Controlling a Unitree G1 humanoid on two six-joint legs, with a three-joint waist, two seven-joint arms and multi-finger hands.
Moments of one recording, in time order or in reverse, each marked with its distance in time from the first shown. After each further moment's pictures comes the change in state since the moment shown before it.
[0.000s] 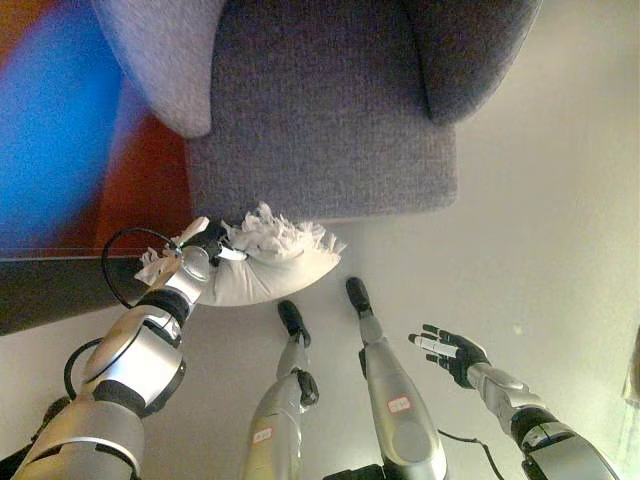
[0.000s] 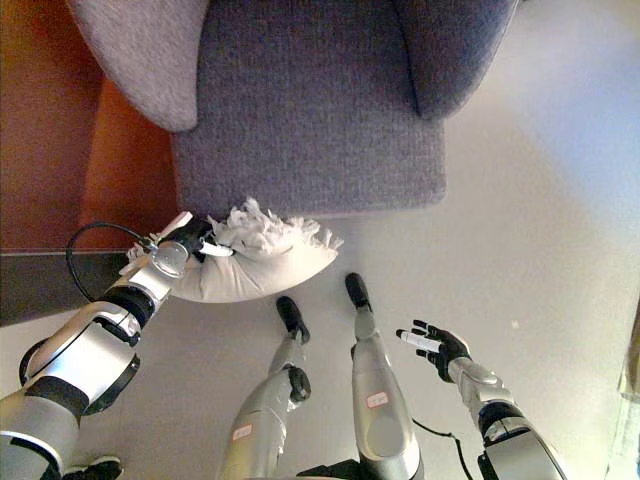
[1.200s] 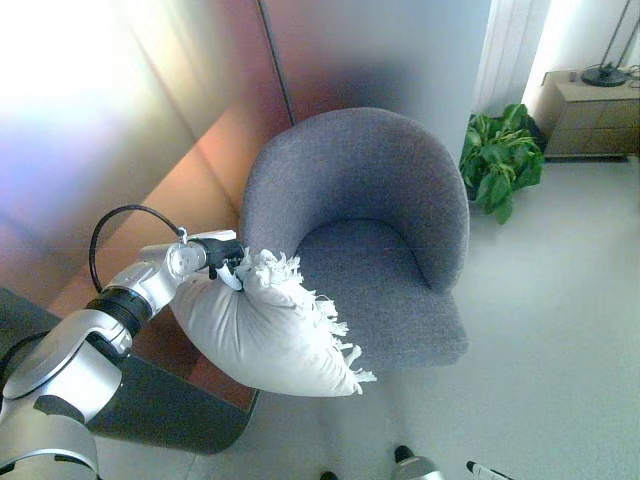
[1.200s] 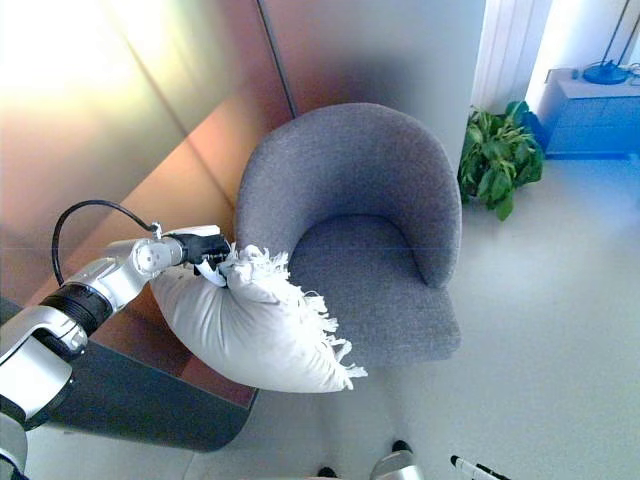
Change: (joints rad) left arm -0.017 0.280 -0.170 -0.415 0.319 -0.056 -0.458; right arm 0.395 0.010 -0.309 0.177 -0.049 0.047 -0.045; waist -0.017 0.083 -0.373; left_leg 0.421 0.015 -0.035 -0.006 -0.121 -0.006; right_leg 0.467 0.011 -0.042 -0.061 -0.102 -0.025
